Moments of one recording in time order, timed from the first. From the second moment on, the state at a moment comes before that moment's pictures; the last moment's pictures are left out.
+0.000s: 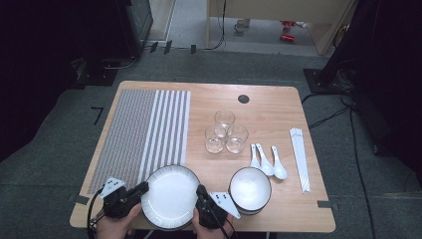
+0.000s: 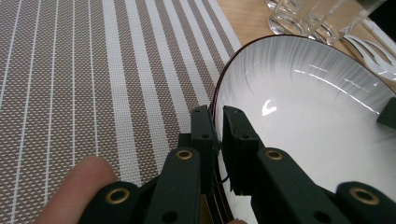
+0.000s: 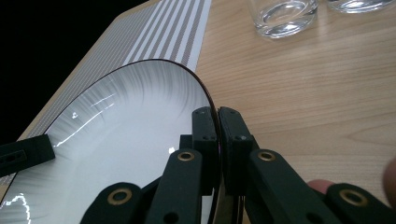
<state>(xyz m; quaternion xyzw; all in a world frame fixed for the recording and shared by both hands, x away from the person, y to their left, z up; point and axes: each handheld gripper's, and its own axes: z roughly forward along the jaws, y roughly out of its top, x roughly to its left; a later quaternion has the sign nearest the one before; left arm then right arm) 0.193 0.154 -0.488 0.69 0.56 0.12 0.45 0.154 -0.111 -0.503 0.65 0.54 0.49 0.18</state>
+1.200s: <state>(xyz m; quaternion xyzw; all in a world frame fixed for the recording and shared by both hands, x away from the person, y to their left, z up) 0.196 0.167 -0.485 0.68 0.56 0.08 0.47 0.157 -0.109 -0.499 0.64 0.57 0.50 0.17</state>
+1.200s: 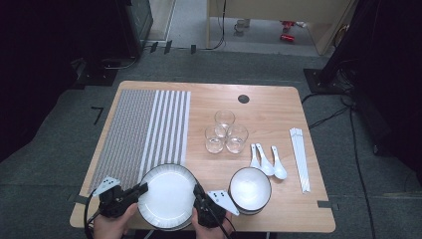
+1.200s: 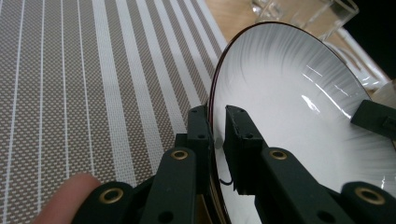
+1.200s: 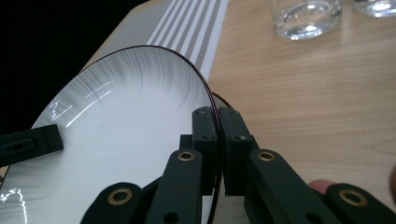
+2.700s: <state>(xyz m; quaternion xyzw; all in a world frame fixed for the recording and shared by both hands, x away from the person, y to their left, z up) 0.272 0.221 -0.431 0.63 0.57 0.13 0.51 0.261 -0.057 -0.437 0.59 0.59 0.52 0.18</state>
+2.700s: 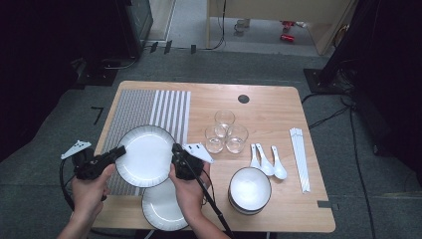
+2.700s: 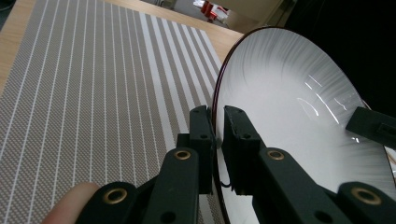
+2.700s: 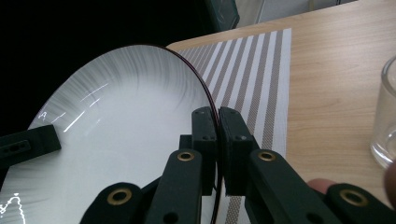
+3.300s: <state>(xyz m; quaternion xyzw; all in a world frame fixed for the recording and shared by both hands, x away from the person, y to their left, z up) 0.318 0.236 -0.432 0.62 0.59 0.13 0.51 0.314 -0.039 -0.436 0.59 0.60 0.52 0.17</state>
